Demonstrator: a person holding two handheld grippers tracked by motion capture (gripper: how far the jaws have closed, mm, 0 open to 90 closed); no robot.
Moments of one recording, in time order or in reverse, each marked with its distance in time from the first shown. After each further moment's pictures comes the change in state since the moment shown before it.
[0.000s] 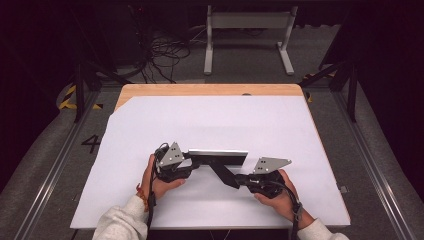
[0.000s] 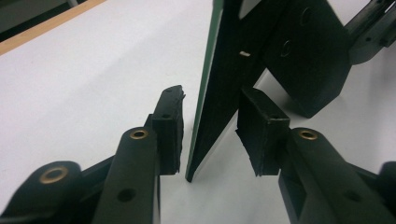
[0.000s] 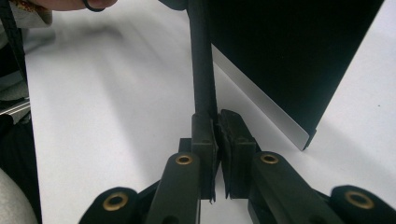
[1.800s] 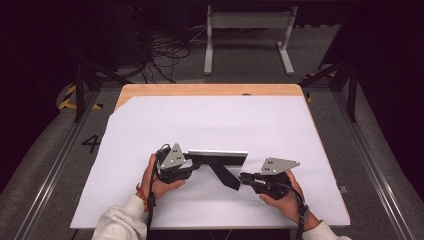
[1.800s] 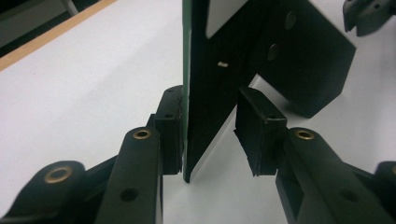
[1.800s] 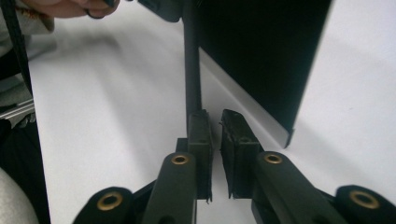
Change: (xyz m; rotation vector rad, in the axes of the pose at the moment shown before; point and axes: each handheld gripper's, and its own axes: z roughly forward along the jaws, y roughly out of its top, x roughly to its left) left arm -0.005 0.004 -0.004 -0.003 0.000 0.054; right arm 0.001 0.000 -0.019 -0.043 -0.036 -0.012
